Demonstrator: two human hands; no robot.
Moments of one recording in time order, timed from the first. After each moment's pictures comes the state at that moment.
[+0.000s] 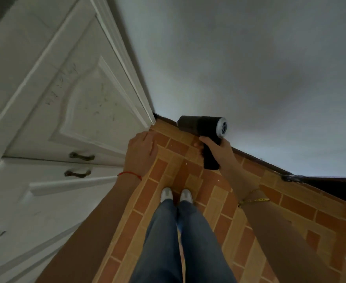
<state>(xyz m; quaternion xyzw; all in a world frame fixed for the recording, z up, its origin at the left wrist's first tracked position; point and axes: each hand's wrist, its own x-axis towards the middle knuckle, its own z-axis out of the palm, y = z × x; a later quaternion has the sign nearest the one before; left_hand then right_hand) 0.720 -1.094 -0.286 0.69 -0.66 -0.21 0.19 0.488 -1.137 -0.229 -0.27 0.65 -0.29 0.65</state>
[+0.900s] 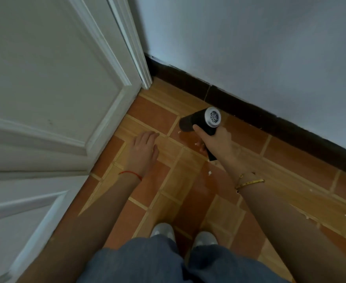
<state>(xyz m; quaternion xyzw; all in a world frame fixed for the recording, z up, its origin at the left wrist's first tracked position) 0.762 -1.137 -0.938 0.70 -0.69 -0.14 0.07 0.543 -1.221 -0.885 -0.53 0.66 -0.19 0.49</state>
